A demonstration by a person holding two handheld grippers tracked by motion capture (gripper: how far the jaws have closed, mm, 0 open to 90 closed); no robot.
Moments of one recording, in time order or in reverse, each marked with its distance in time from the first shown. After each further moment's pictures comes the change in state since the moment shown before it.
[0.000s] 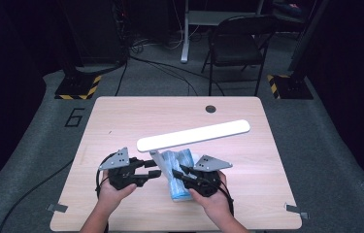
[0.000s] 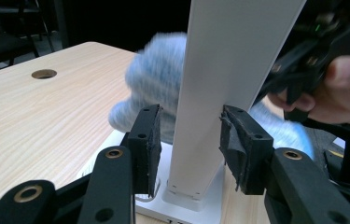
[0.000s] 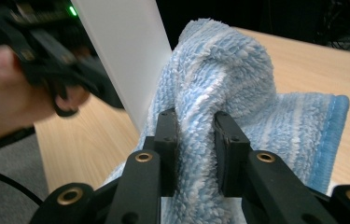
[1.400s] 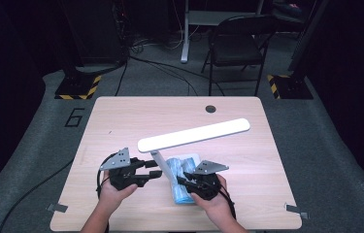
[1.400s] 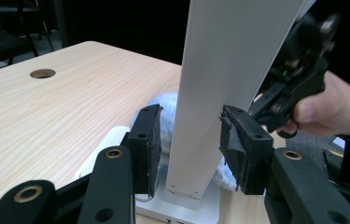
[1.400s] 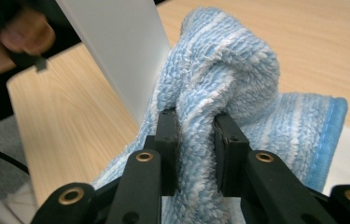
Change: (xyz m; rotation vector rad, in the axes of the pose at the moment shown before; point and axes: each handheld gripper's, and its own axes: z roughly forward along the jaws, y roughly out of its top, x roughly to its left) left arm -0.002 0.001 0.002 0.001 0.000 -0.008; right arm -0.013 -0.033 0.011 0.146 -0.040 0.030
